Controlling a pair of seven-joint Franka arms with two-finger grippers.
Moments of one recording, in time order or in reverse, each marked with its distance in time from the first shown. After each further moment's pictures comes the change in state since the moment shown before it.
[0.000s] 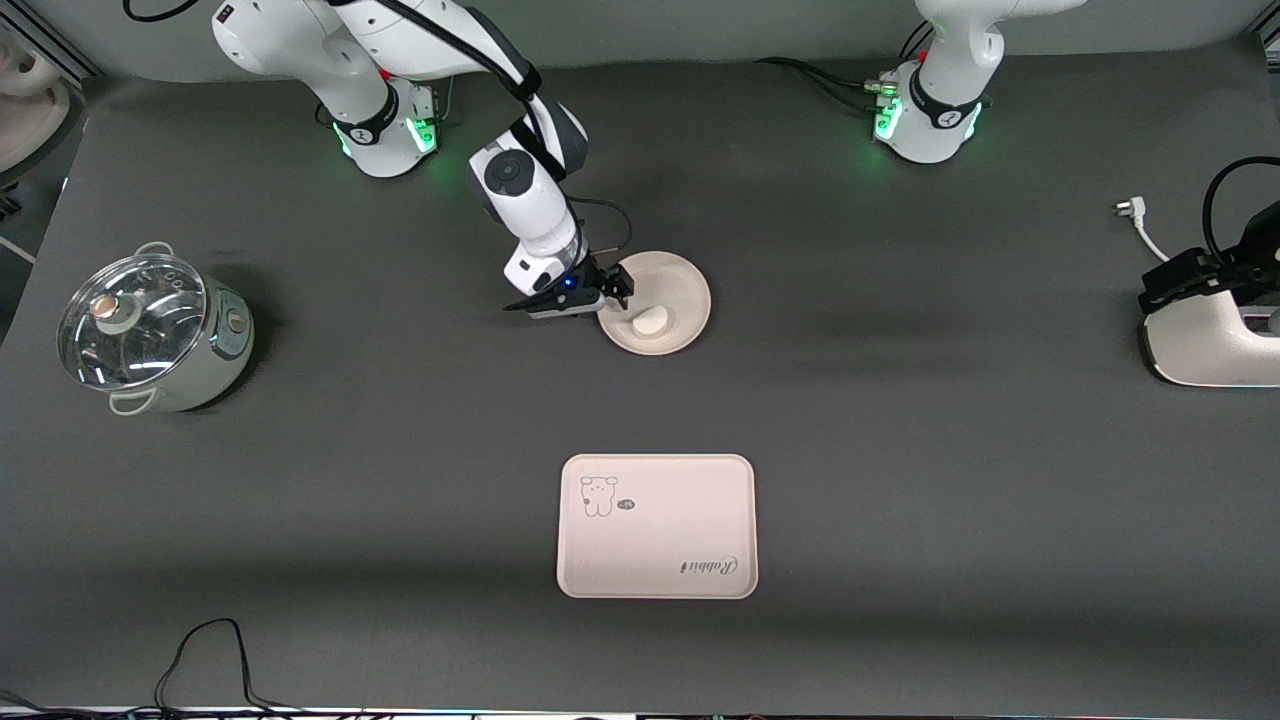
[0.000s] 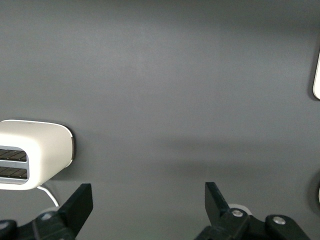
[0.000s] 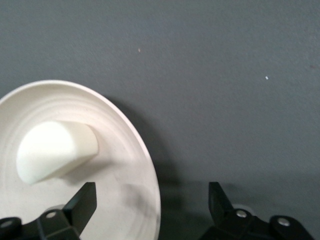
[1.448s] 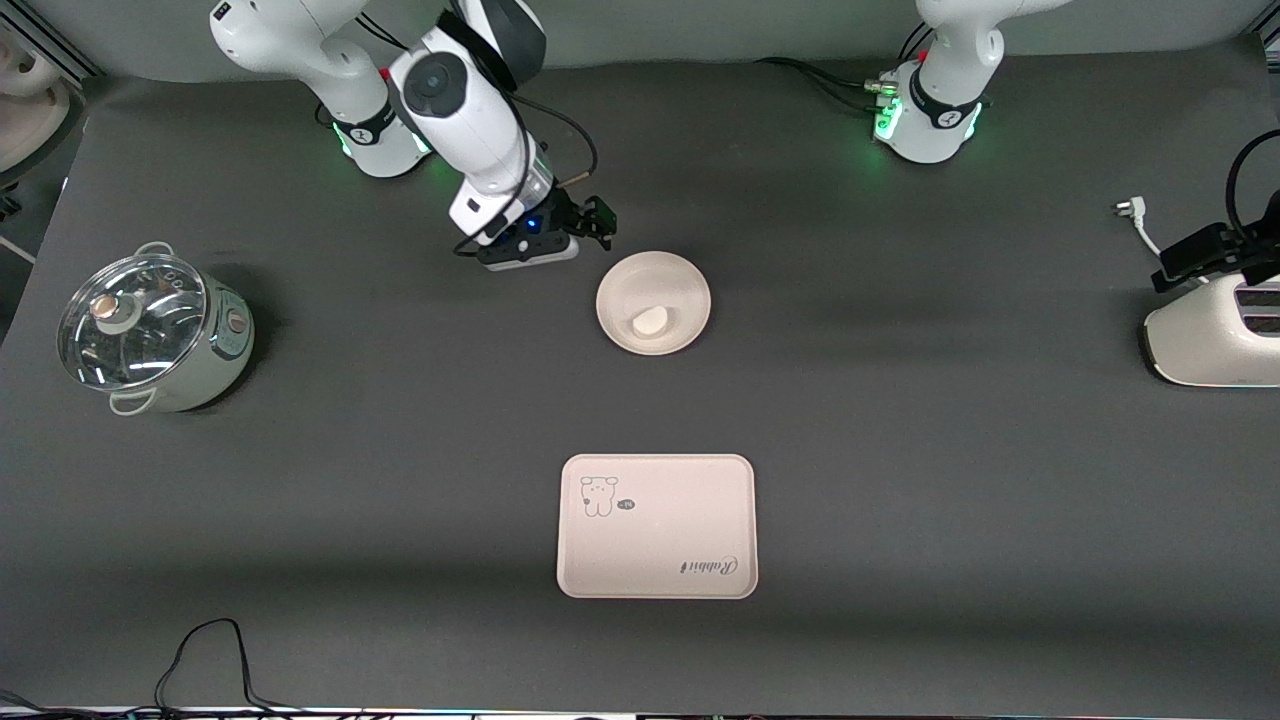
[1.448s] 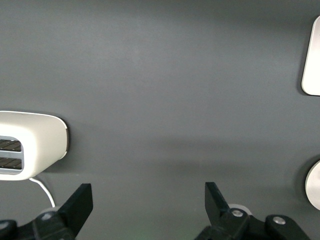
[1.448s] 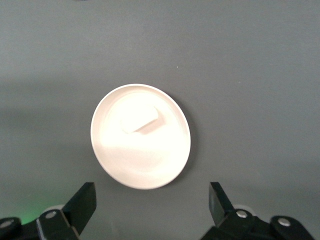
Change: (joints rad) left arm 0.078 -0.034 -0.059 -0.009 -0.042 -0.038 0.010; right arm -0.066 -0.365 0.001 0.074 0.000 -0.494 -0.001
